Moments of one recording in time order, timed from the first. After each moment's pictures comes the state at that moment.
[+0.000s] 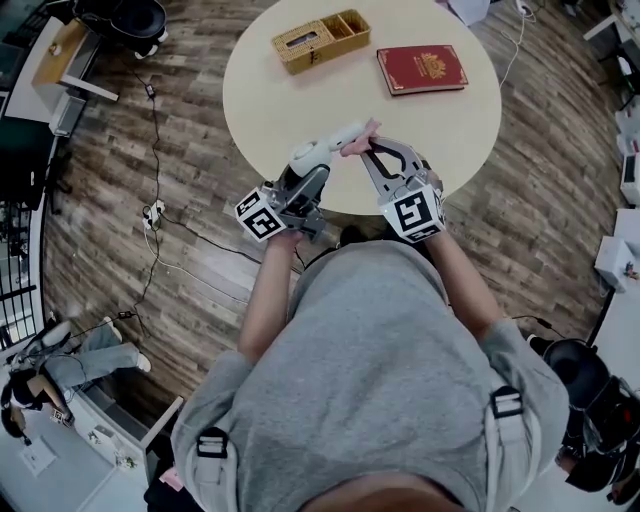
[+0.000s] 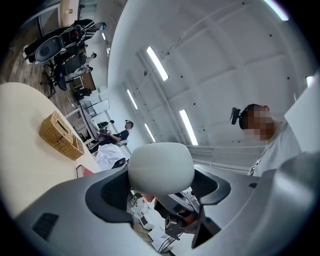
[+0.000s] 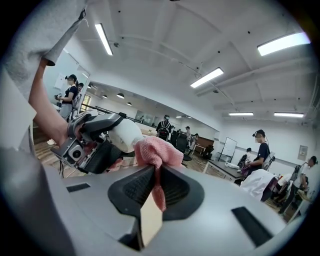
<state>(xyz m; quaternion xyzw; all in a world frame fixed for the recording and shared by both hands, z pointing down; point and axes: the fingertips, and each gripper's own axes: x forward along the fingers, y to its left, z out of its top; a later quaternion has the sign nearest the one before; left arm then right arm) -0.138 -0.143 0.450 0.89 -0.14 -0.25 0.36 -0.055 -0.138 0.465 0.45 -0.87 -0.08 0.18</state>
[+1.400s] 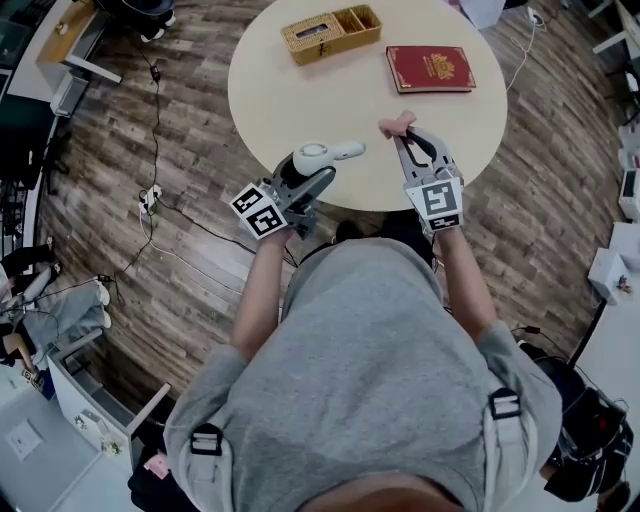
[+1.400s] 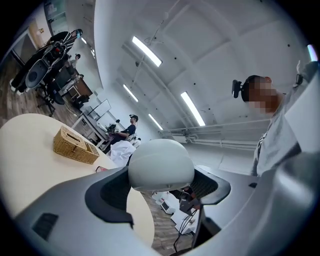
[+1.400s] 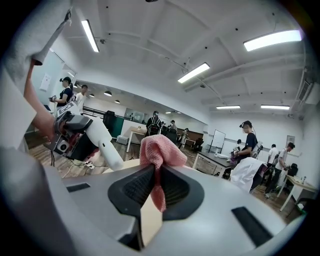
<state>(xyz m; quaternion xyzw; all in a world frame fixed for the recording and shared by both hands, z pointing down) -0.149 -0.131 0.473 0.92 -0.19 -0.14 0.31 0.004 -0.149 0.478 0.51 -0.84 -0.05 0.17</state>
